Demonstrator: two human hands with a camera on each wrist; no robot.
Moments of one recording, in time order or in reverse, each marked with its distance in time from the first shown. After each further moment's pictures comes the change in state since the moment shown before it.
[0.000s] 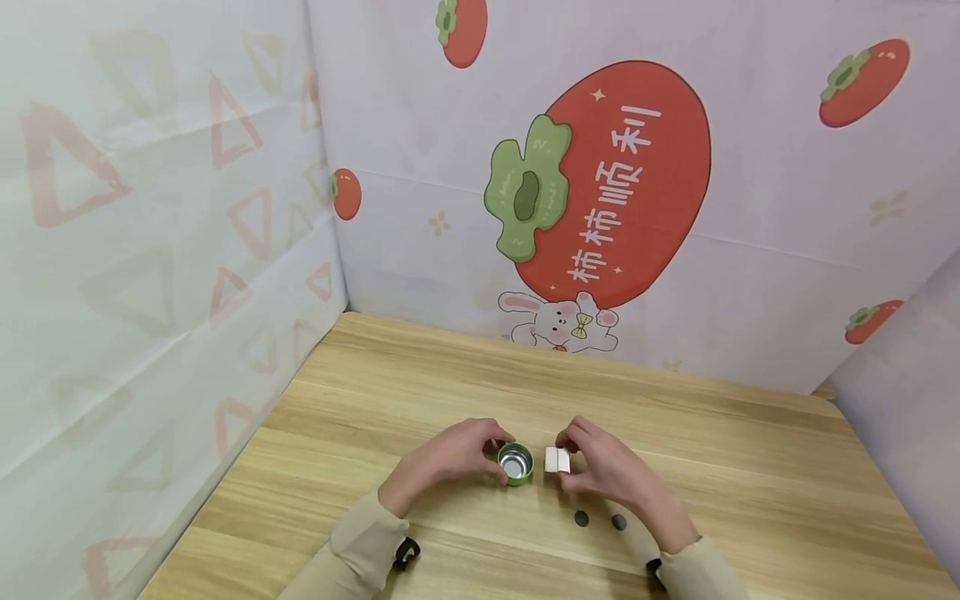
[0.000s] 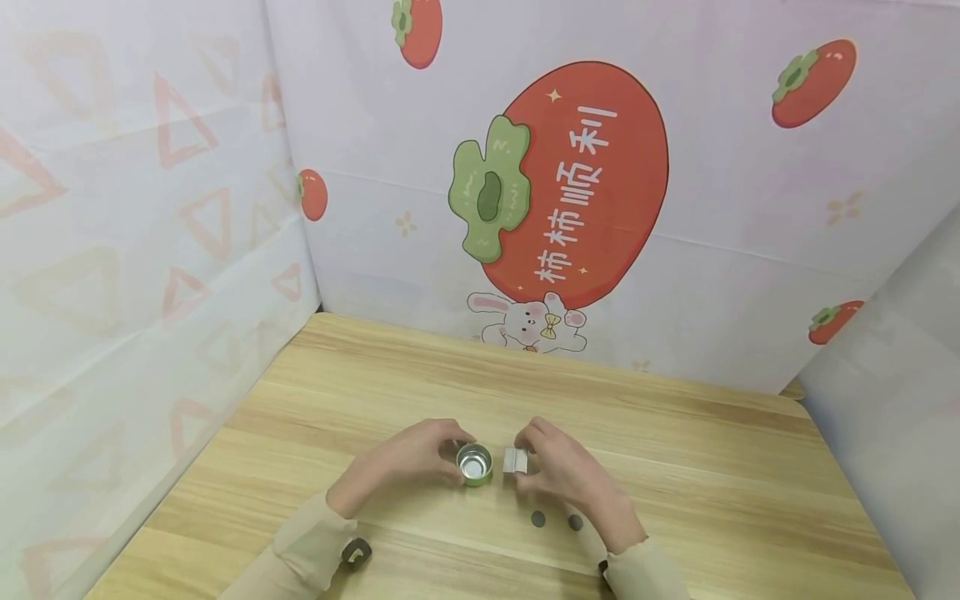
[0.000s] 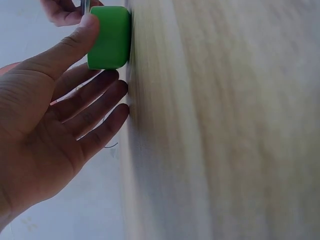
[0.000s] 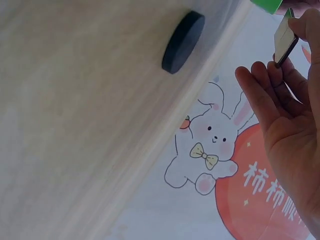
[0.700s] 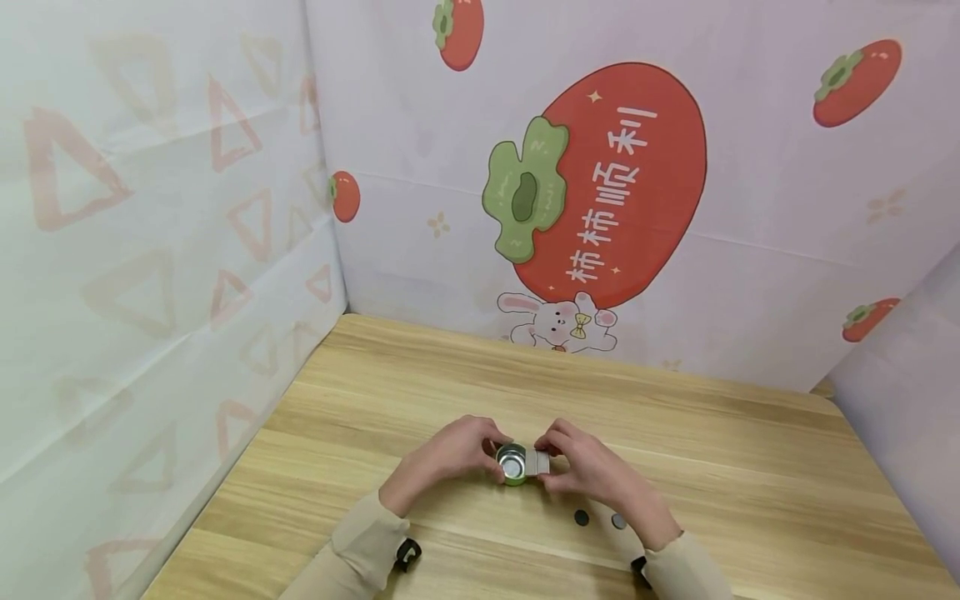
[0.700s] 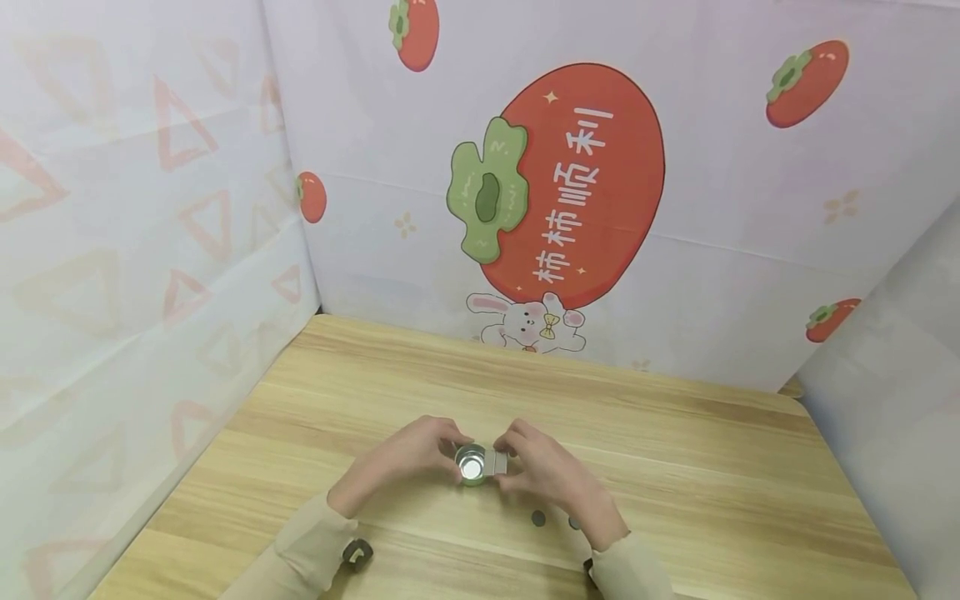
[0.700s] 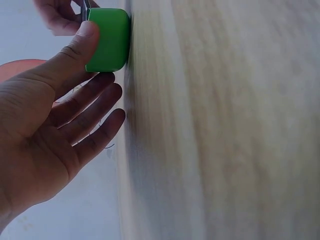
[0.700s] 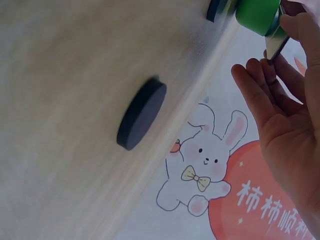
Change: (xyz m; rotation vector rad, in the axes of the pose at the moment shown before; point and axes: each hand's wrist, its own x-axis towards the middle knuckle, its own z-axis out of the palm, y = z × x) left_hand 0.001 -0.002 0.000 -0.011 0.055 0.030; right_hand 0.009 -0.015 0.007 0.098 -0.048 -0.054
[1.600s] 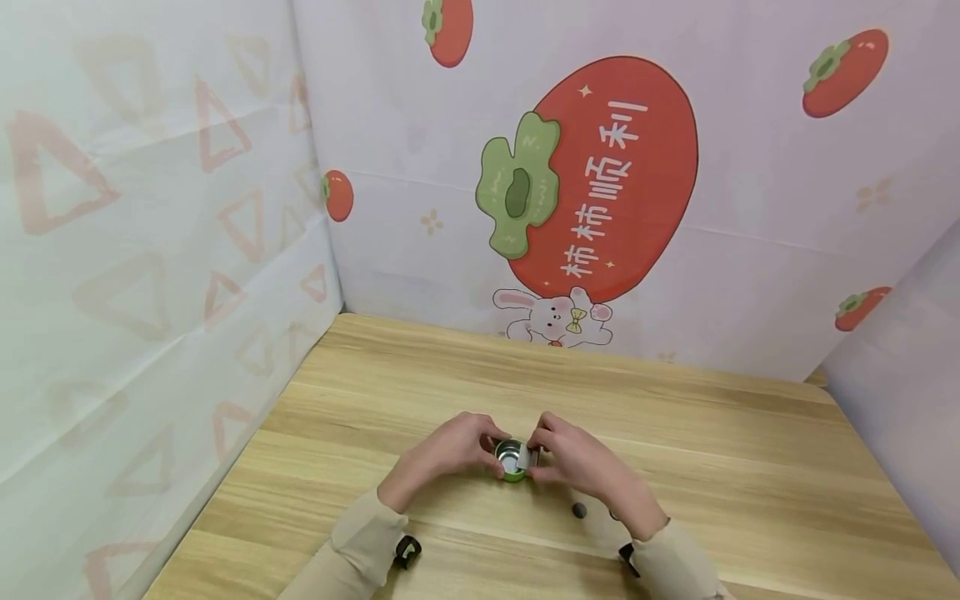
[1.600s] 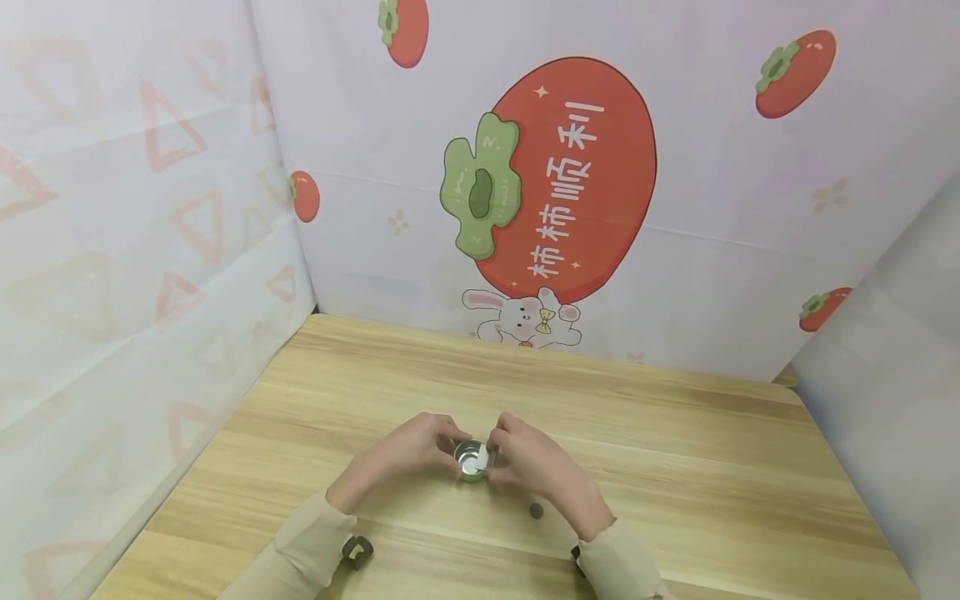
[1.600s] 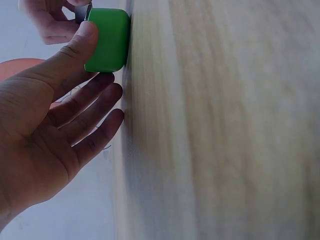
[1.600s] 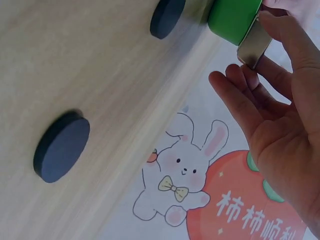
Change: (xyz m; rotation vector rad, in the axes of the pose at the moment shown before) left_hand 0.000 0.001 0.000 -0.032 -0.007 0.004; right_hand 0.009 -0.016 -0.002 -0.064 -0.033 0.002
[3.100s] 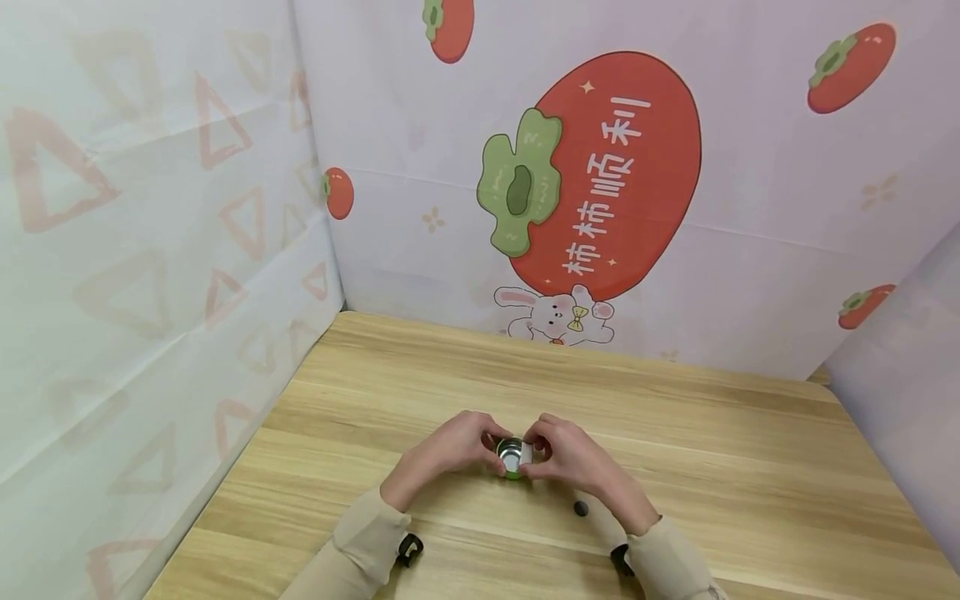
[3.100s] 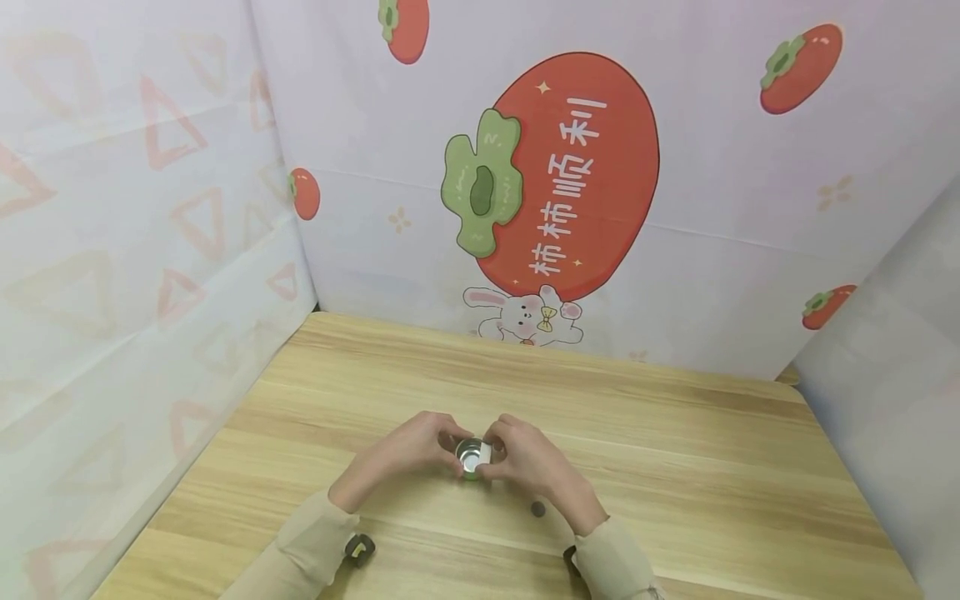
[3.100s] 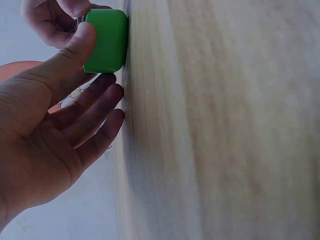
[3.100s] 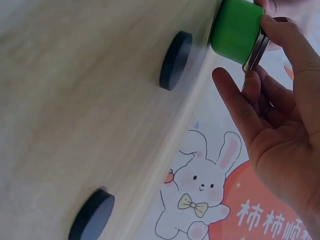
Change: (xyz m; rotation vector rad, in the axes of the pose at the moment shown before) left_hand 0.002 0.002 0.000 -0.043 -0.005 -0.059; right_hand 0.009 0.005 0.014 0.161 0.030 0.104
